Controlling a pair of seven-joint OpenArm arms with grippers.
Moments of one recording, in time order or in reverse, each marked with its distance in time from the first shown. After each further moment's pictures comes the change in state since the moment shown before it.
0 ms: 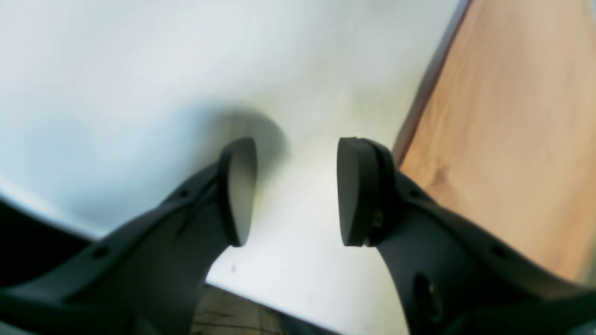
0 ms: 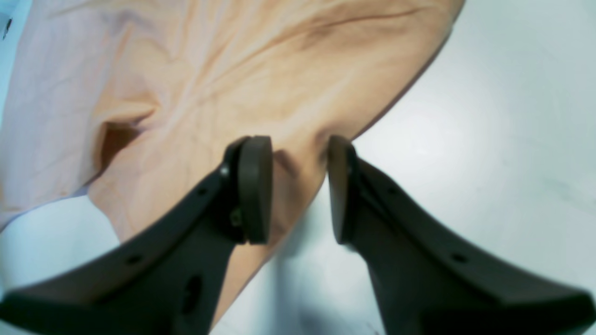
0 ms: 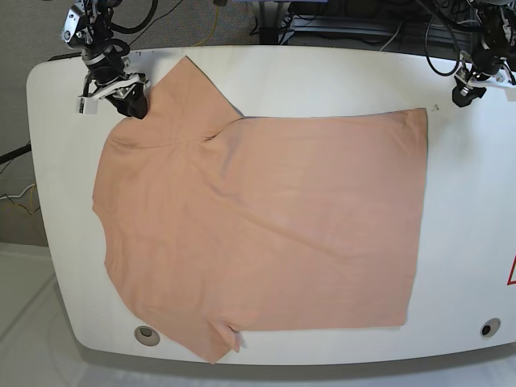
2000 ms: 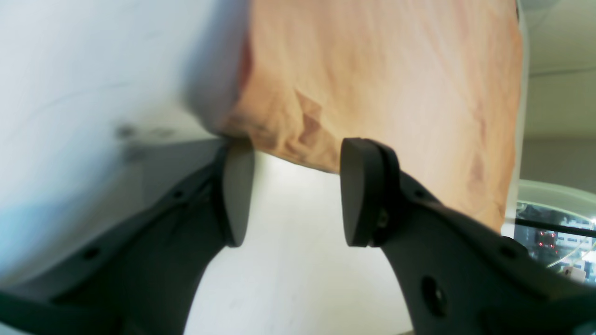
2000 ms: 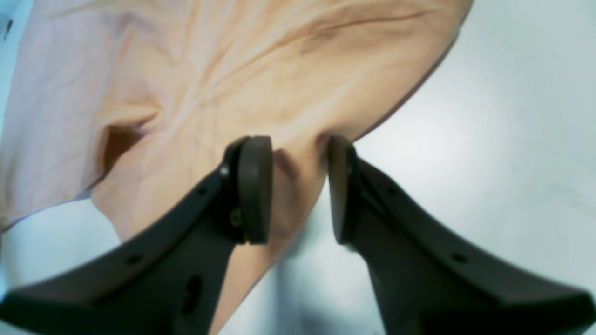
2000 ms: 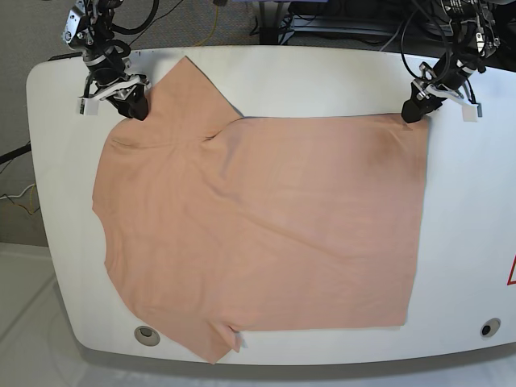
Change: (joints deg) left arm -3.8 1.5 15.7 -0.5 -1.8 -8.2 -1.1; right arm 0.5 0.0 -0.1 0.0 0.6 0.5 0.3
